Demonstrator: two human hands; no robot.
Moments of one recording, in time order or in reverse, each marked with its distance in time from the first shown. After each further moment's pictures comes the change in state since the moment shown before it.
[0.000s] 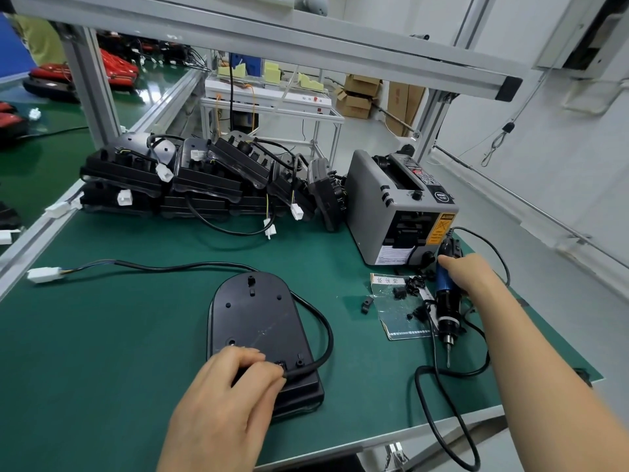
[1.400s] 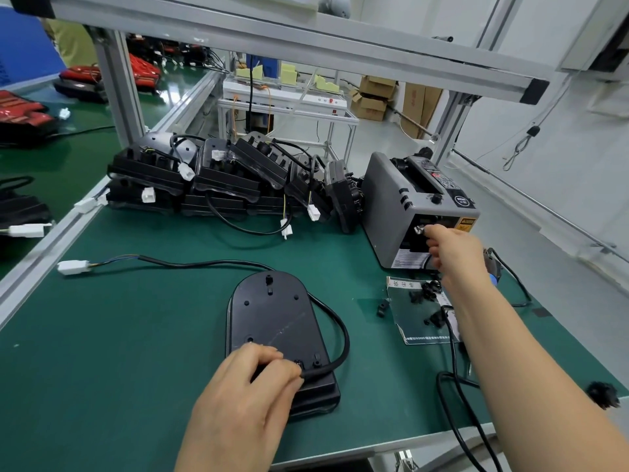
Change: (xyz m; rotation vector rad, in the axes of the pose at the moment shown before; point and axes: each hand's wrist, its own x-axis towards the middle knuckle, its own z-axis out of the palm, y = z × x) left_hand -0.002 -0.002 -0.002 -0.034 -0.031 -0.013; right_hand -0.043 -0.059 0.020 0.831 -0.012 -0.120
